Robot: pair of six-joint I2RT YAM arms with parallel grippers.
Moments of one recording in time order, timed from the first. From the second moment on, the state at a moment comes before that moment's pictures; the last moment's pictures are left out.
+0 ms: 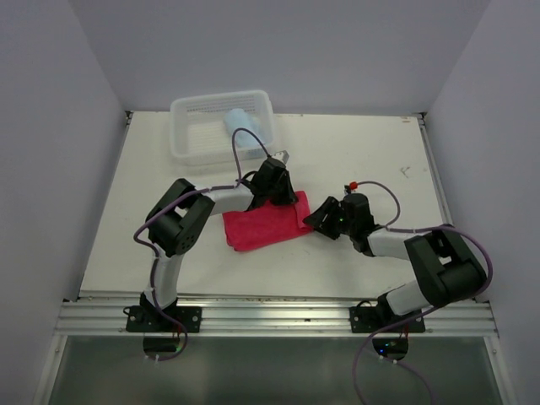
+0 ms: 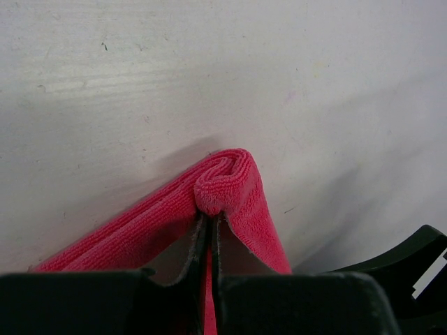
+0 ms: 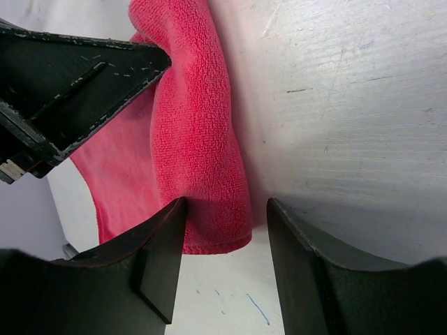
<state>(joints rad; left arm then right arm) -0.69 2.06 1.28 0.07 0.10 -0.73 0.38 1.47 0.44 0.37 -0.23 0.93</state>
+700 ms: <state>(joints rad) -0.69 2.05 1.26 0.08 0.08 -0.73 0.38 1.50 0.37 0.50 -0.27 0.94</state>
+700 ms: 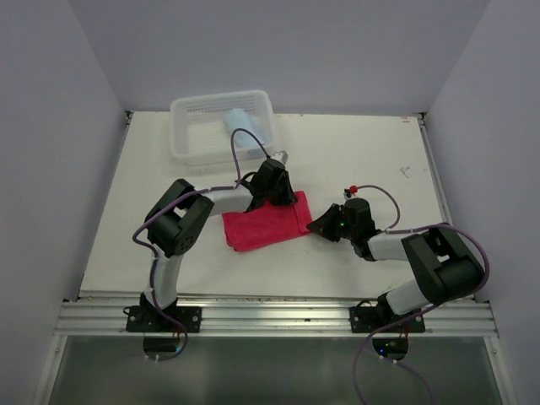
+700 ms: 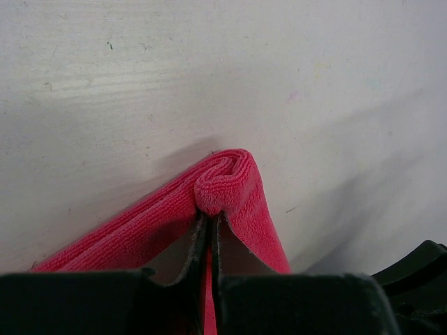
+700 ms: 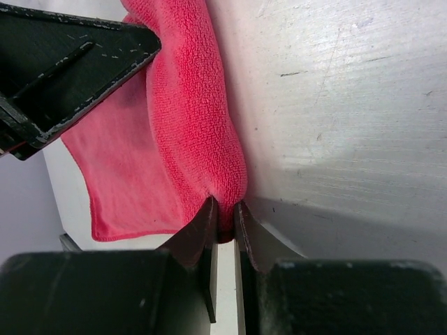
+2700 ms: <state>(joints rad) -0.74 2.12 1.58 -0.34 0.08 -0.69 0.63 1.36 0.45 0.23 0.19 0.55</state>
